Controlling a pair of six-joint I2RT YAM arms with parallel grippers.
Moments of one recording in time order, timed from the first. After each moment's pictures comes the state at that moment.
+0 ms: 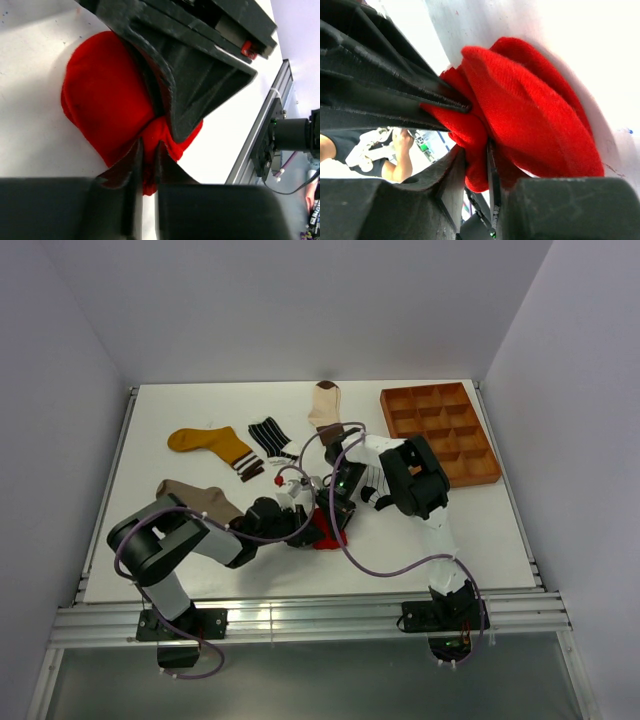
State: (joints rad) left arm -0.82 1.70 0.41 0.87 0.29 -0.75; right arm 0.53 2.30 1.61 -1.31 -0.80 -0.56
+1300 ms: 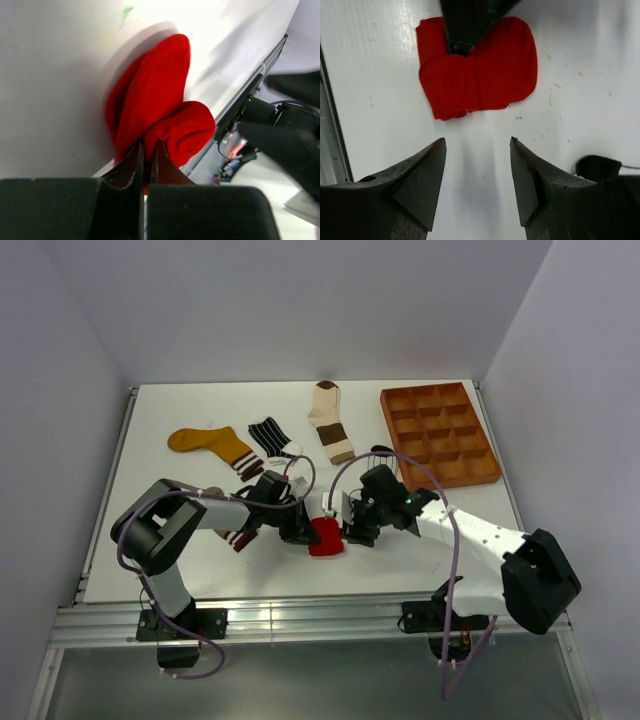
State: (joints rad) left arm -0.68 1.76 0.72 0.19 0.61 -0.88; right arm 0.61 1.28 0.74 -0.46 -0.46 -0.71
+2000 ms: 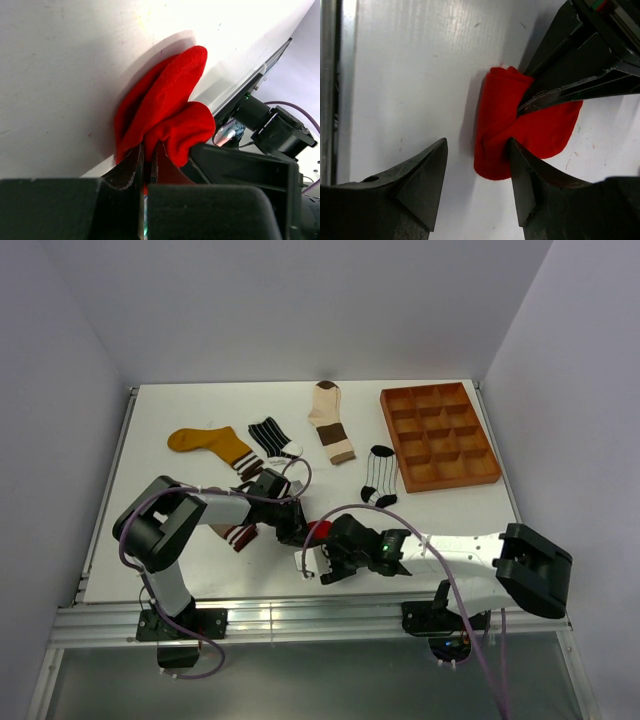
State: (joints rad) left arm -0.66 1.78 0.77 -0.01 0.66 -0.93; right arm 1.09 1.27 0.55 -0.15 -0.13 -0.77
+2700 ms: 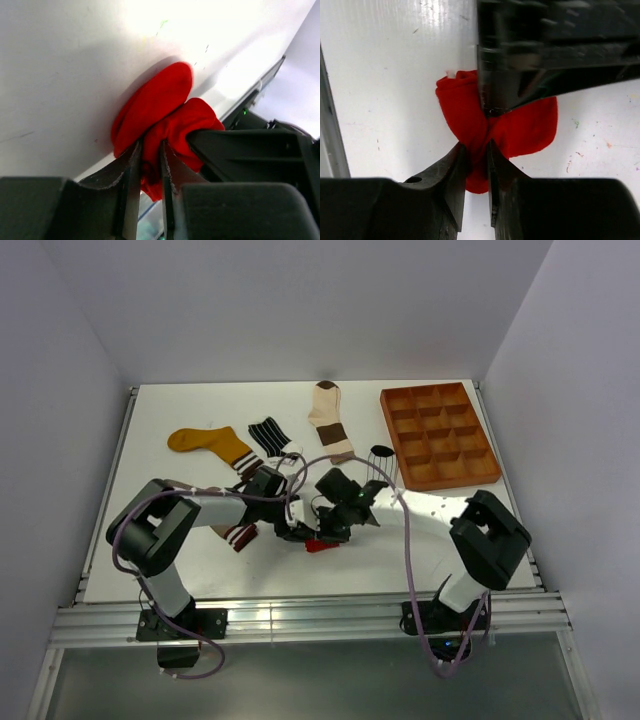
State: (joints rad) left arm -0.64 1.75 0.76 0.04 0.61 -0.93; right arm 0.86 1.56 0.90 -0.45 -0.33 -0.69
